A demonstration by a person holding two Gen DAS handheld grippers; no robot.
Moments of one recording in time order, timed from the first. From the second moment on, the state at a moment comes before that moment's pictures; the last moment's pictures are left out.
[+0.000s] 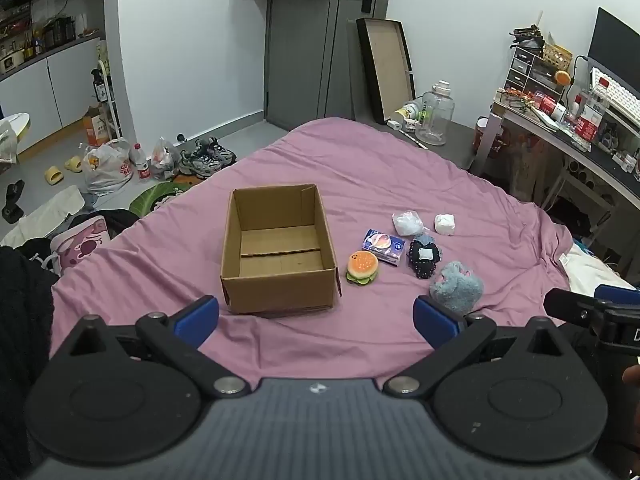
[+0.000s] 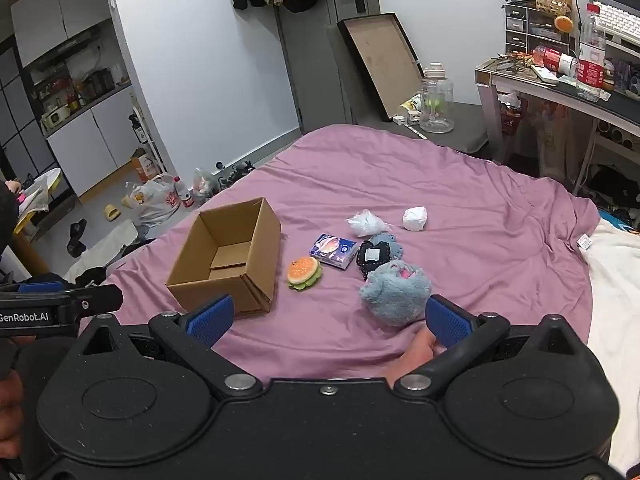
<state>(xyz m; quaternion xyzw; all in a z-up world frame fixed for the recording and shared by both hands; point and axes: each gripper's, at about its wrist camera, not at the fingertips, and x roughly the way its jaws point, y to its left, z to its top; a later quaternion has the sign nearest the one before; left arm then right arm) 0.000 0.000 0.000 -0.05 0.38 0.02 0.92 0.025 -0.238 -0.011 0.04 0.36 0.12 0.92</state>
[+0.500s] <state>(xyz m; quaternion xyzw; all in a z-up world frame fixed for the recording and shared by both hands) 0.000 -0.001 0.000 -0.05 0.38 0.02 0.92 0.024 -0.238 -0.010 0.04 0.36 0.12 0.92</state>
